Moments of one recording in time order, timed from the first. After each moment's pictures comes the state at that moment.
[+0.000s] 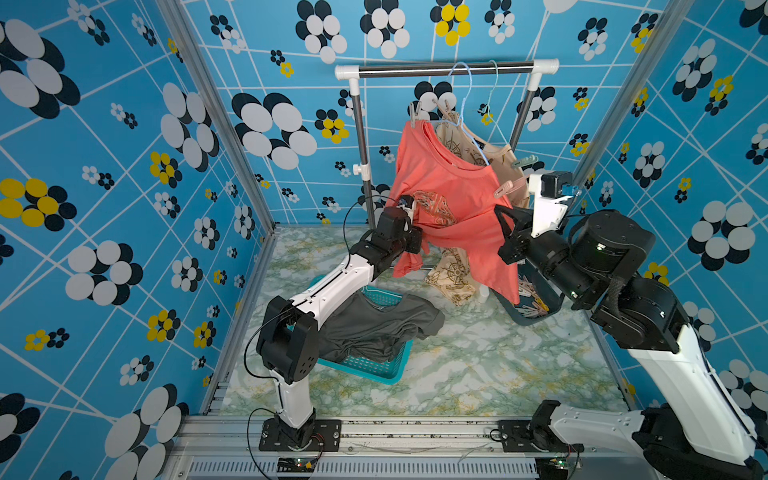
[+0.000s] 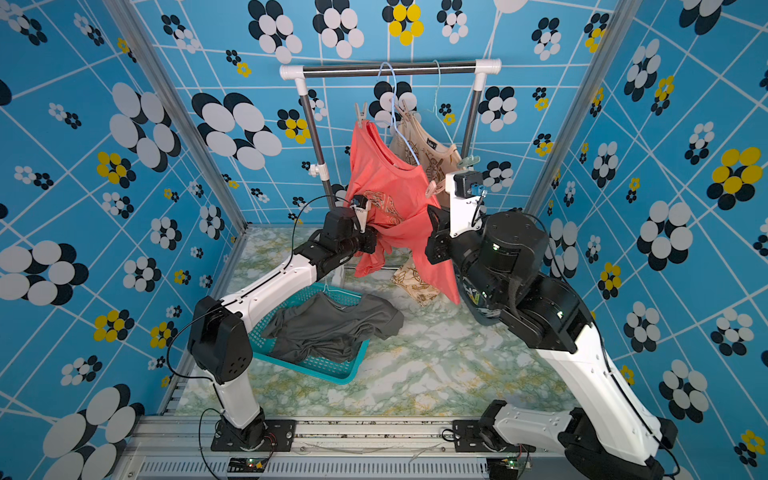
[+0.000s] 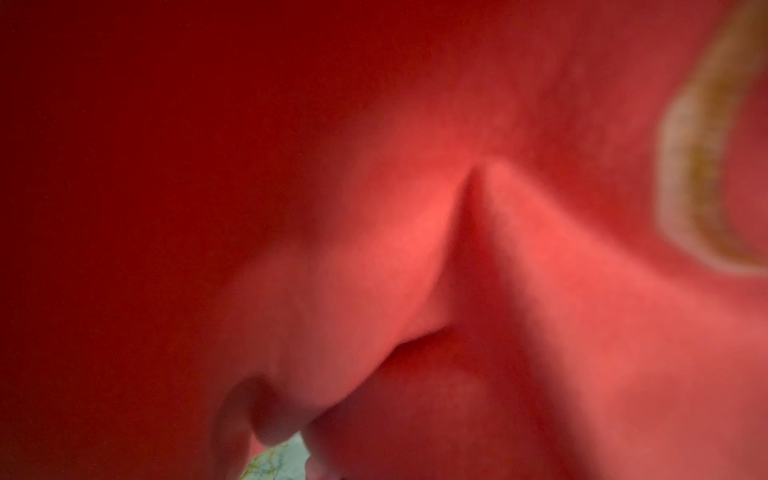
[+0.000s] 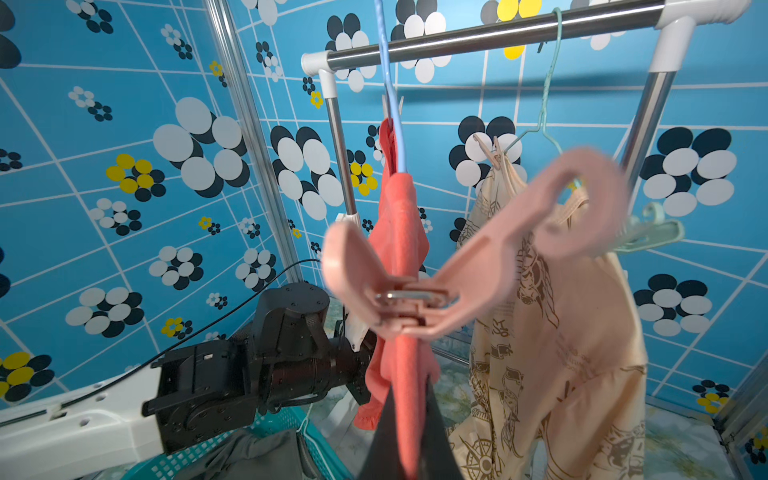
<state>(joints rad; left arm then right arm) -0.57 1.86 1.64 -0.19 0.00 -0.21 0.80 1.20 1.83 -0.65 0.39 0.03</state>
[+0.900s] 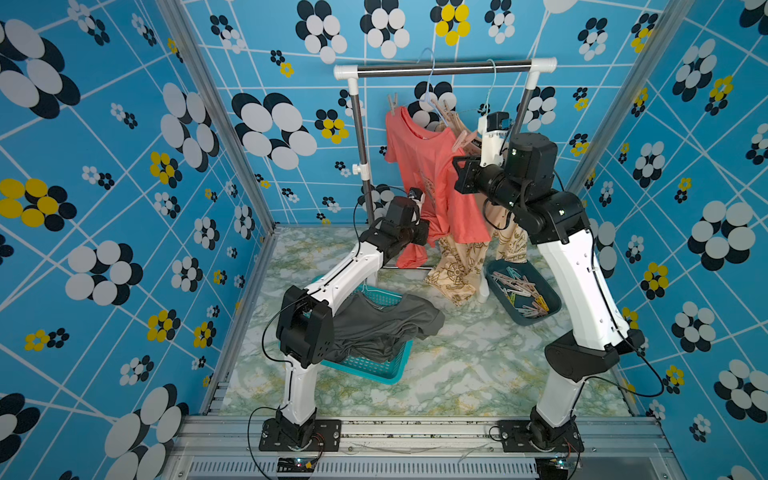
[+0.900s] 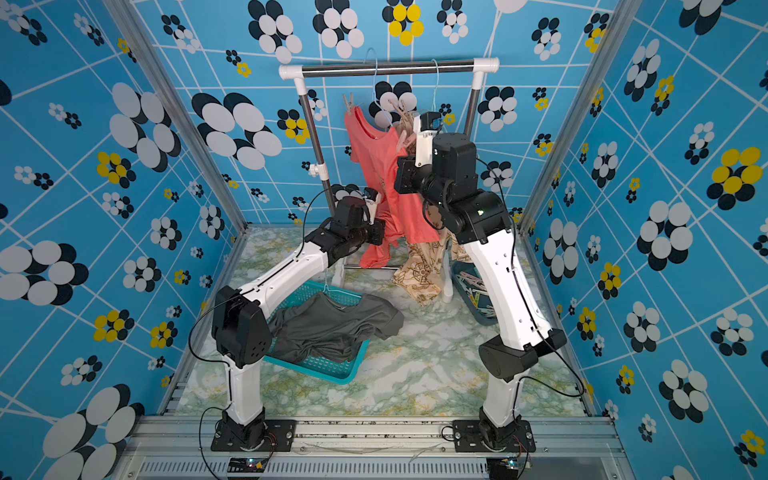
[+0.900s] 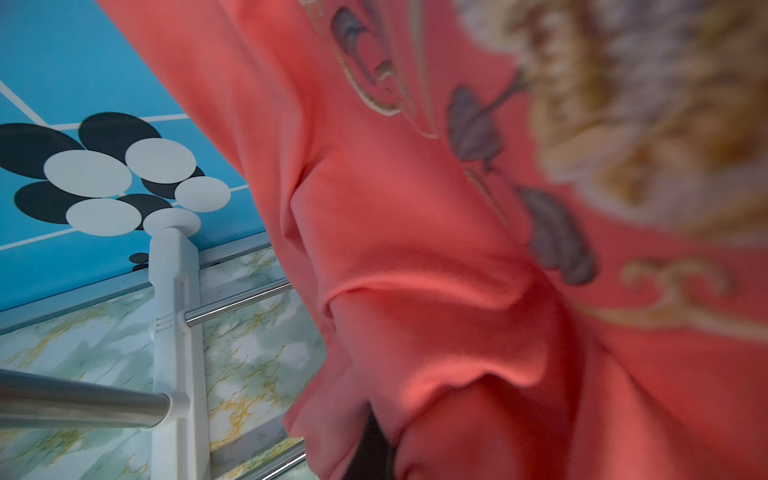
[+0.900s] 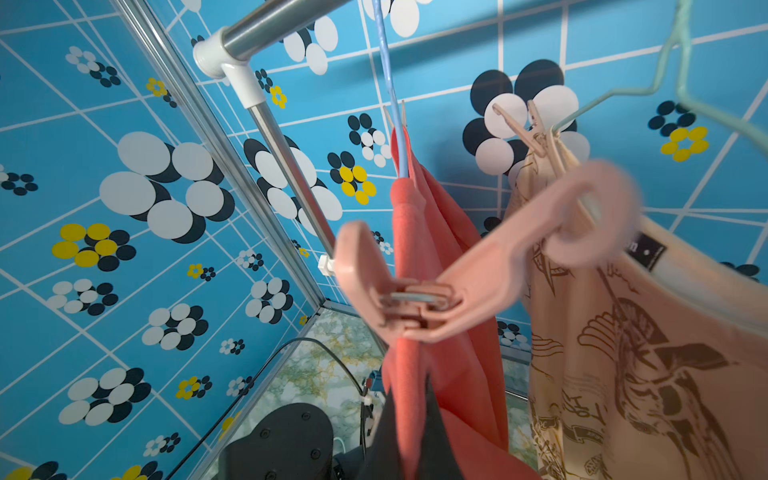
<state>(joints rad) -0.56 2.00 1.86 -0.31 0.02 -0.18 0.51 1.86 2.51 -0.80 0.01 0.26</state>
